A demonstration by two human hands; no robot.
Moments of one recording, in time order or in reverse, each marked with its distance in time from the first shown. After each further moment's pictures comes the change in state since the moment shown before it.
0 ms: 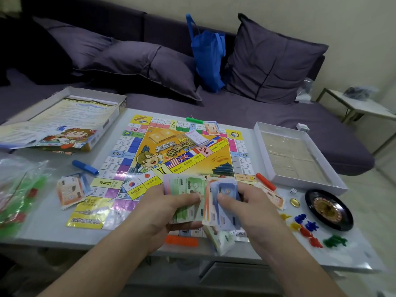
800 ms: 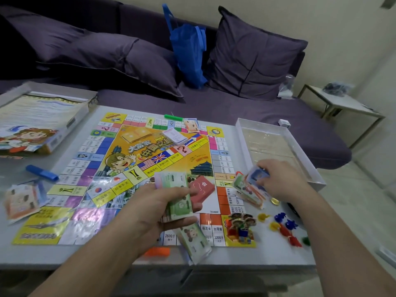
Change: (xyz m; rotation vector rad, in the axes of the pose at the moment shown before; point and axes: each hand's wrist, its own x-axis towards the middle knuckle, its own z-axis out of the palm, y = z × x) left_hand 0.015 0.006 0.046 -0.052 -0.057 -0.051; right_hand 0.108 0.019 -0.153 -1.088 0.172 -0.066
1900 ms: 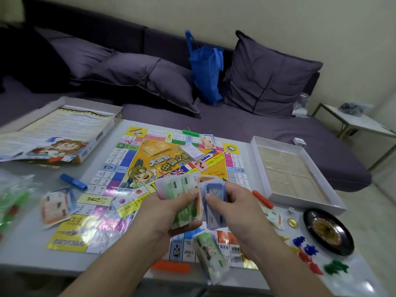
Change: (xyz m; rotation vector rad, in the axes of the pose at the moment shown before) left_hand 0.006 0.008 -0.025 -0.122 0.110 0.151; right_hand -0.076 -0.148 0.034 1.047 -0.073 -0.046
